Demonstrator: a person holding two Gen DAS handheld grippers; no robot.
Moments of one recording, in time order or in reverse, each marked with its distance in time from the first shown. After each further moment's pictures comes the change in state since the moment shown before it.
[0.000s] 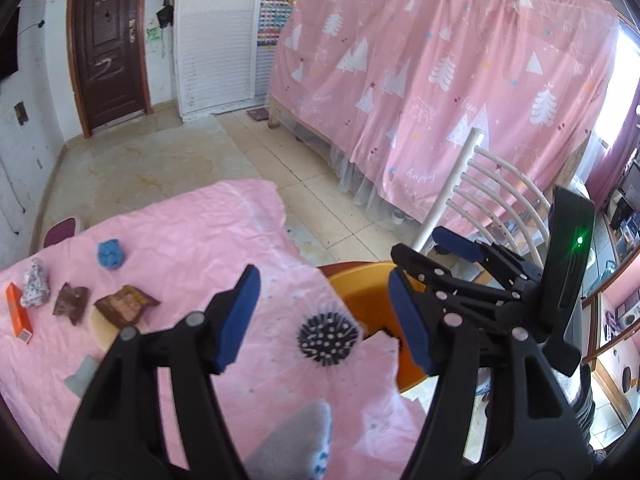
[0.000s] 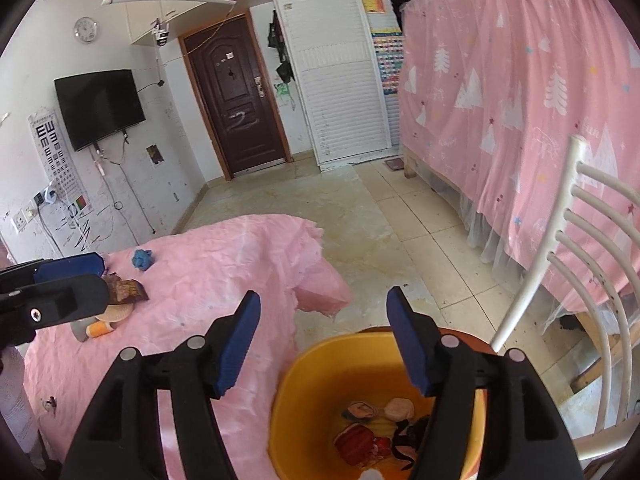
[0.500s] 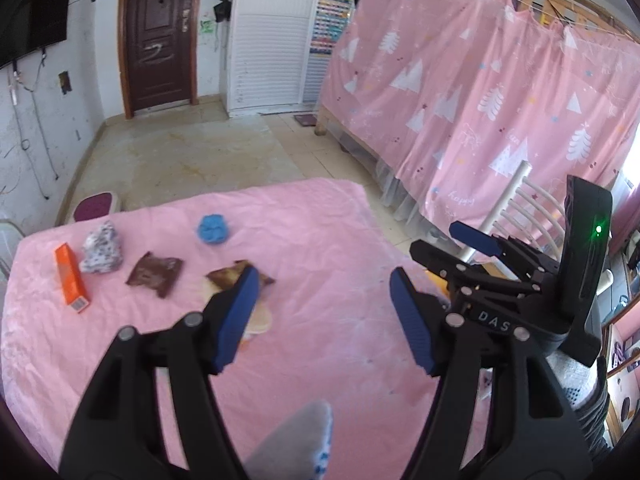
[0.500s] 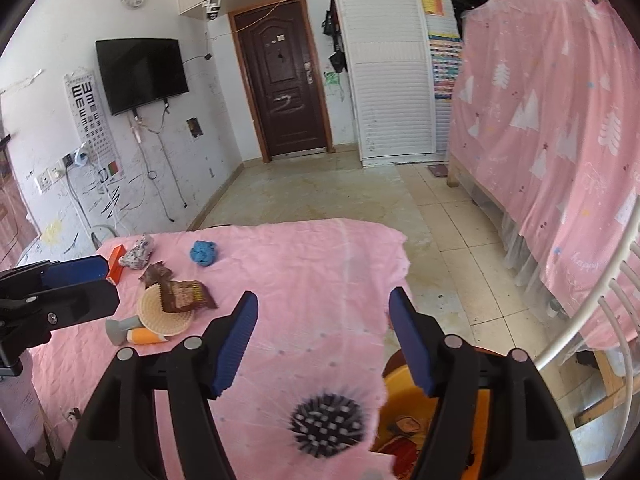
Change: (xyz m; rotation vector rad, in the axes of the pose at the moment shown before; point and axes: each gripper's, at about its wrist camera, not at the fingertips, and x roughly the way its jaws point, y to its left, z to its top) left arm -0.047 0.097 -0.024 -0.124 -0.041 0.102; right arm 0.036 0.105 0.019 -0.143 0.052 0.094
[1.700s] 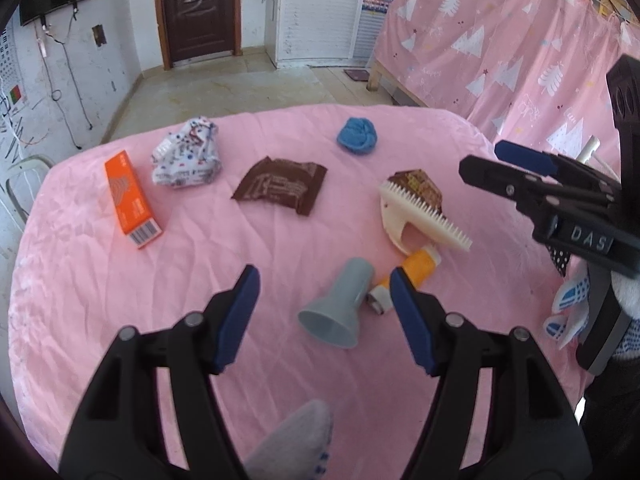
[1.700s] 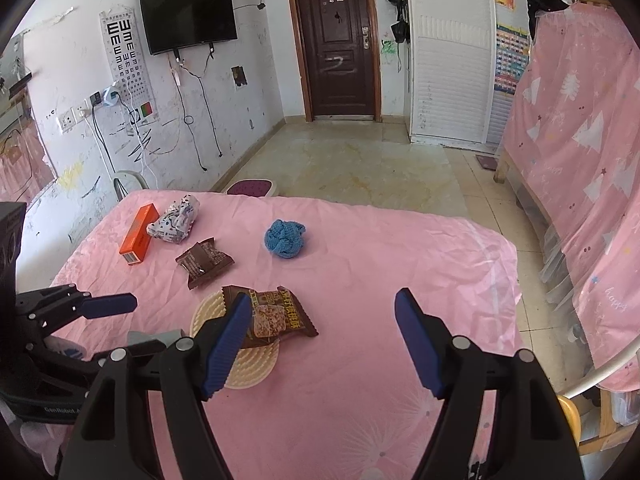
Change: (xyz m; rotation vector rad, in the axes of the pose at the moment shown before) left arm 0.032 0.116 -0.054 -0.065 0.167 0.117; right arm 0.084 0.096 0.019 -0.137 0.139 0.085
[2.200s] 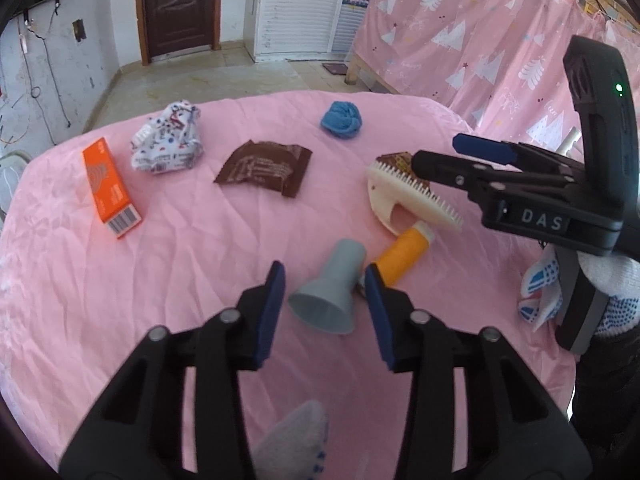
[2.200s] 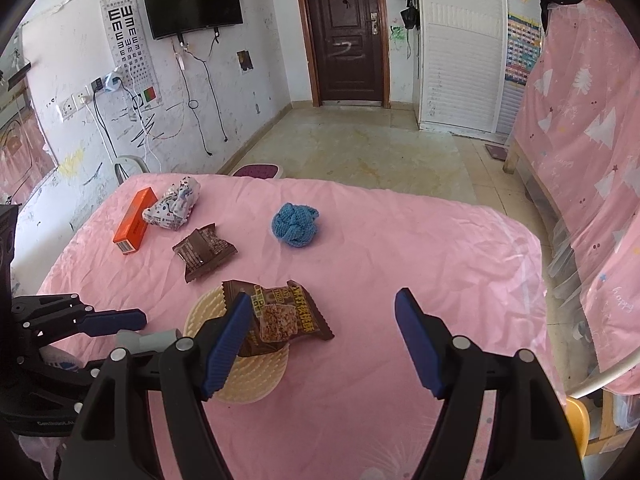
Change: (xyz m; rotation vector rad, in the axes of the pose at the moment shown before) left arm 0.005 0.009 -0.008 0.015 0.018 -0.091; right arm 0.028 0.010 0.000 -0.020 0.062 0.020
